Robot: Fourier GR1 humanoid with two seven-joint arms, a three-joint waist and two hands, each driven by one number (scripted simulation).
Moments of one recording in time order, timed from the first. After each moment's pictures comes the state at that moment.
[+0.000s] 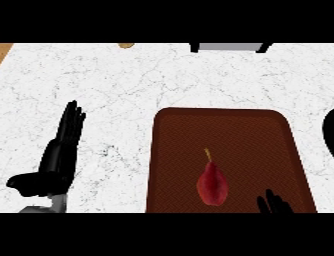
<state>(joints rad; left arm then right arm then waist) -0.01 0.22 -0.22 -1.60 0.18 0.31 -0.15 0.79 -0.04 0.62 -2.25 1.32 -0.25 0.17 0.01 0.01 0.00</state>
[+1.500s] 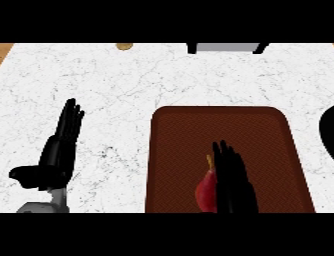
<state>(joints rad) -0.03 0.14 -0.11 -1.55 0.10 0.22 -0.13 0.17 -0.01 0.61 -1.76 1.23 -0.18 0.67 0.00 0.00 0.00</state>
